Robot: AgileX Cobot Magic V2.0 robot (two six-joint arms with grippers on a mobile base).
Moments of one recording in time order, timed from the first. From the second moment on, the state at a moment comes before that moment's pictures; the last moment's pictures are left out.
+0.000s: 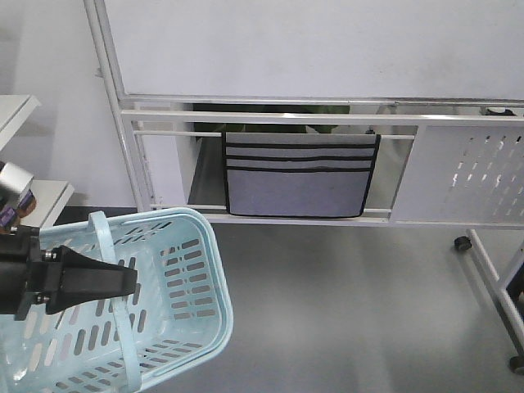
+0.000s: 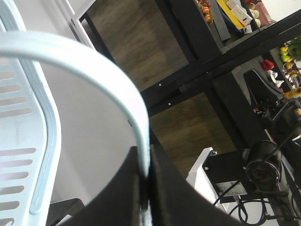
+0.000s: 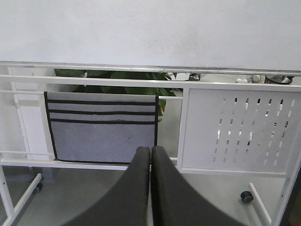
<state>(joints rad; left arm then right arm) 0.07 1.20 -0.71 -1.26 1.19 0.88 -0.02 -0.01 0.03 0.00 0.15 -0.05</state>
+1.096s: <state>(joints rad) 0.07 1.20 -0.71 -1.26 1.19 0.88 -0.02 -0.01 0.03 0.00 0.15 -0.05</state>
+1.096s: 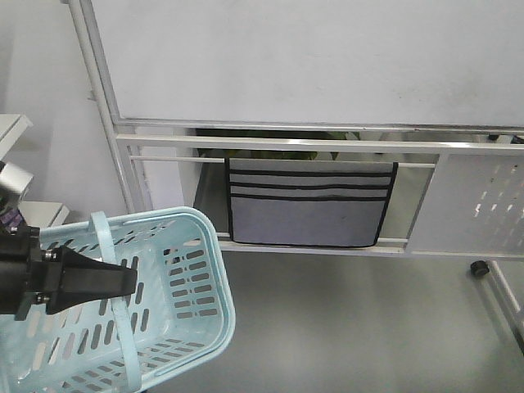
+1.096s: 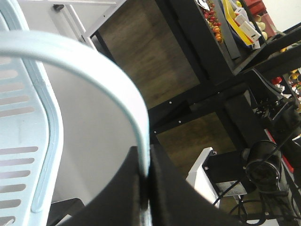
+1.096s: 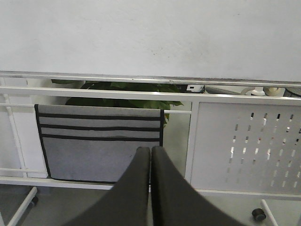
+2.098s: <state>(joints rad) 0.07 1.20 -0.71 -1.26 1.19 0.88 -0.02 -0.01 0.03 0.00 0.15 -0.05</state>
